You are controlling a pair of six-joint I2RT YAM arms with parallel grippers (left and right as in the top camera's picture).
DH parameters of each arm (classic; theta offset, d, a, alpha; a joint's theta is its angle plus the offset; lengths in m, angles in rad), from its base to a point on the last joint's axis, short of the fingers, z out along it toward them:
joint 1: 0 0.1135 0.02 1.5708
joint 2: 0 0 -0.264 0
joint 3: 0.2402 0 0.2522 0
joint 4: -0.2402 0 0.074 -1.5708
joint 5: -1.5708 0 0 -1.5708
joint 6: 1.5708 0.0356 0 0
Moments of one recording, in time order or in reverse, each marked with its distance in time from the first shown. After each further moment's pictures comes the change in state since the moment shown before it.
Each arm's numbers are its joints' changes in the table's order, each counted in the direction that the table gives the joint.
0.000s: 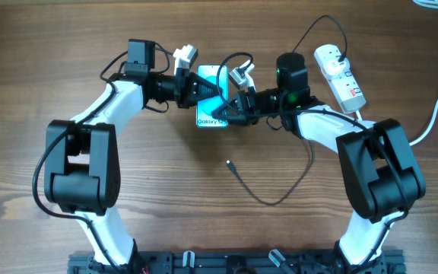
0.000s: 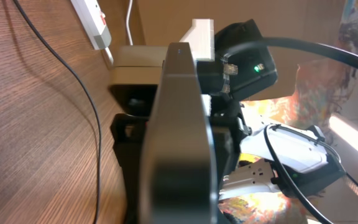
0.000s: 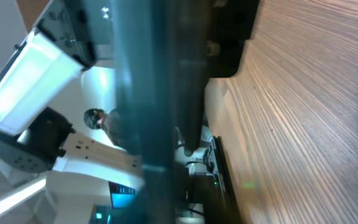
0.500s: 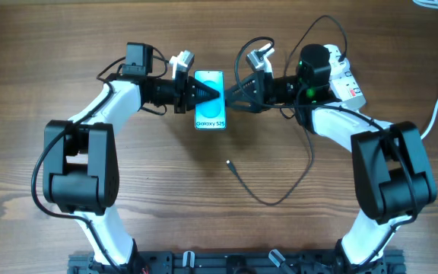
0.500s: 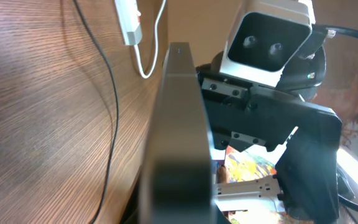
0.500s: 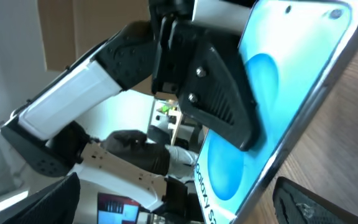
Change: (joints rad) left arm 0.014 0.000 0.000 -0.137 0.101 -0.003; right arm -0.096 0.032 0.001 0.169 -0.010 0.099
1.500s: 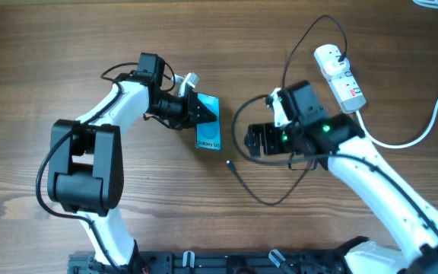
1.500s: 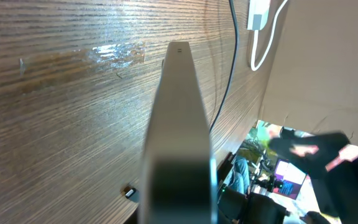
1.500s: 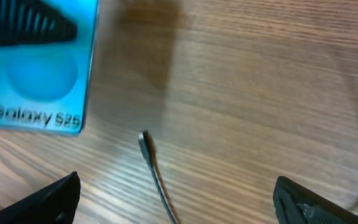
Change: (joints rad) left arm -0.054 0.000 0.001 -0.290 0.428 0.192; right arm 0.233 0.522 0.002 -1.427 -1.237 -0.743
